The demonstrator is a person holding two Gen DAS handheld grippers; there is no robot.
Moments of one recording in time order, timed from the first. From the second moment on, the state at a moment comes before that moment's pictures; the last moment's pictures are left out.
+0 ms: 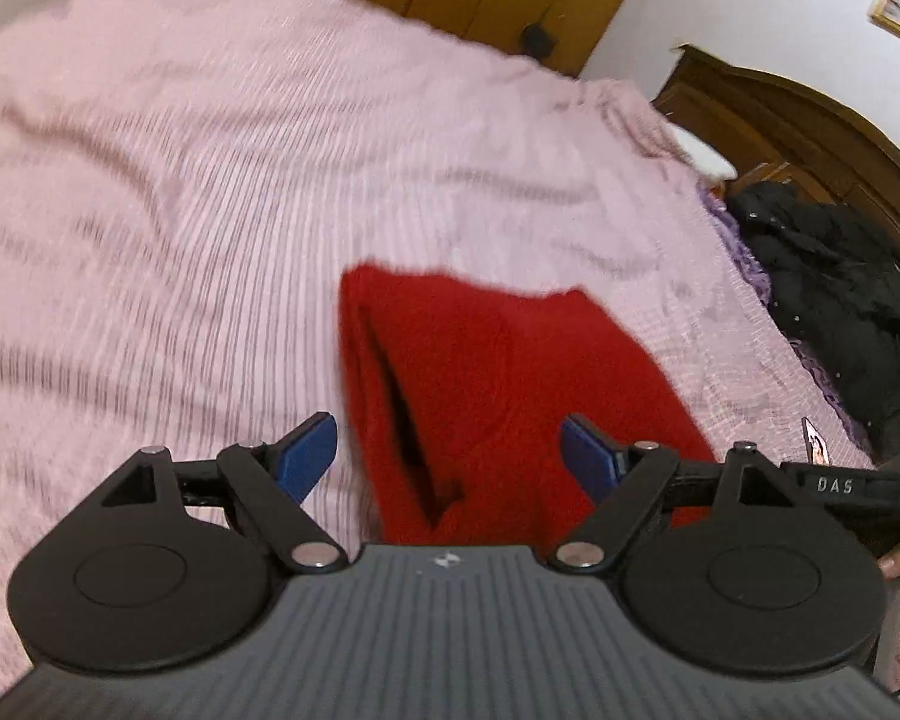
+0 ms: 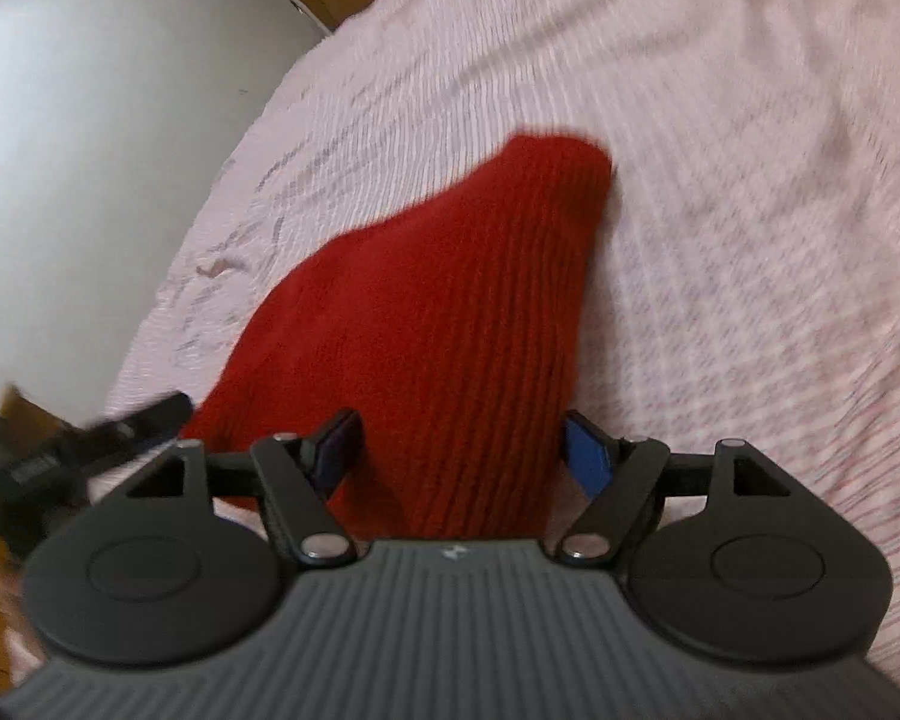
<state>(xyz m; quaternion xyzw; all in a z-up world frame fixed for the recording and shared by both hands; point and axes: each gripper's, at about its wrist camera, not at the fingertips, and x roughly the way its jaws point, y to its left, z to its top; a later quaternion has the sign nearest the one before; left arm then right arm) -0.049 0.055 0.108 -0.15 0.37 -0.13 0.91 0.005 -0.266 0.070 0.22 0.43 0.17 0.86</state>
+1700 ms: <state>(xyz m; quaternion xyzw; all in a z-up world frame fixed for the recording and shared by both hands) -0.099 -0.012 0.041 0.00 0.45 -0.04 0.89 -0.080 -0.206 0.030 0.04 0.40 0.07 0.91</state>
